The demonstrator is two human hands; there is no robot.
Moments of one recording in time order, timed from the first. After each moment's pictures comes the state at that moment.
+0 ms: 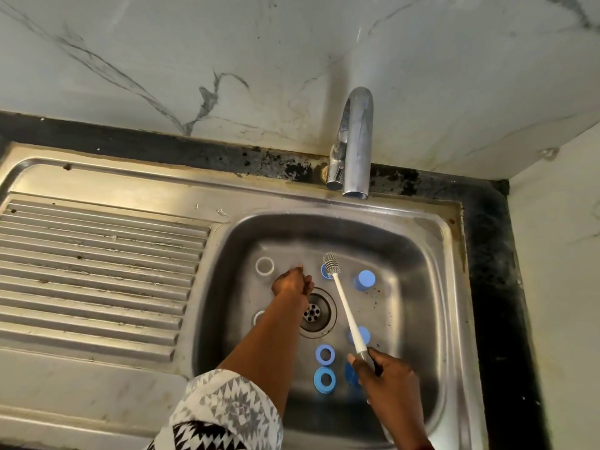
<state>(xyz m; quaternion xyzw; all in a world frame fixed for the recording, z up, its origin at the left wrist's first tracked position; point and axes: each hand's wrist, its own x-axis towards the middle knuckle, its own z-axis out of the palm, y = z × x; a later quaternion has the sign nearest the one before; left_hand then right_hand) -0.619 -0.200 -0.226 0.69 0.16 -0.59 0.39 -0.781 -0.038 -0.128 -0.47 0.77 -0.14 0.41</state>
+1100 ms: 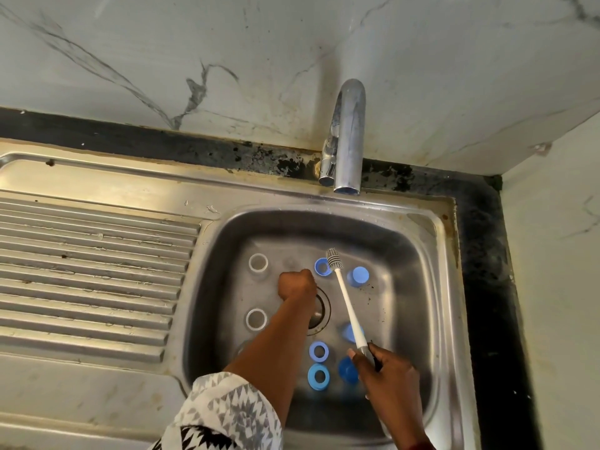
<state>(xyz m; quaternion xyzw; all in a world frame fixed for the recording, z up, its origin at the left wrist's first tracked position) -0.644 -0.195 -0.230 0.79 -0.10 -0.54 0.26 -0.787 -0.042 -0.121 -0.45 0.78 -0.17 0.40</state>
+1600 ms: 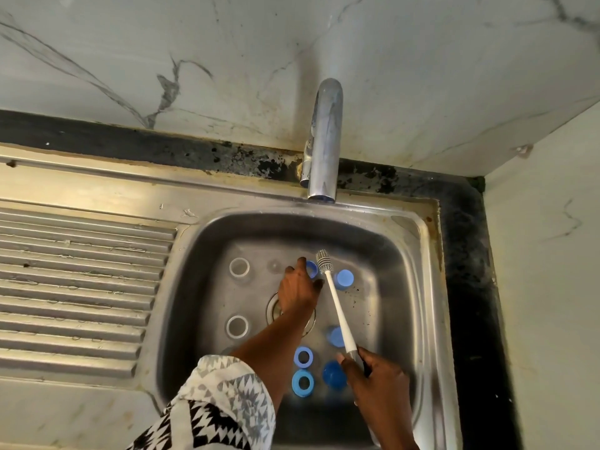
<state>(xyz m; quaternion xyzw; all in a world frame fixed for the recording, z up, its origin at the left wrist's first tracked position) -0.668 -0.190 -0.238 0.76 -0.51 -0.38 0.10 -0.791 -0.049 -0.115 -0.43 0.79 -0.16 0.42</state>
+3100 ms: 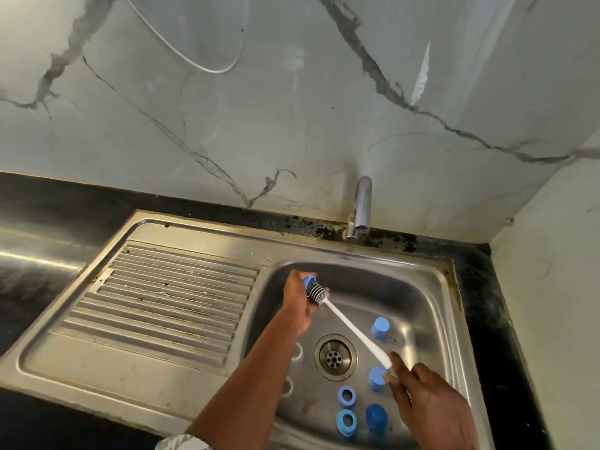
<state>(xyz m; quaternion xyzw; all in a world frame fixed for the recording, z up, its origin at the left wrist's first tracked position) -0.574 -0.163 -0.053 0.56 -0.04 -0.64 0.53 -0.805 -0.023 -0.059 -0.76 0.61 -0.22 -0.03</state>
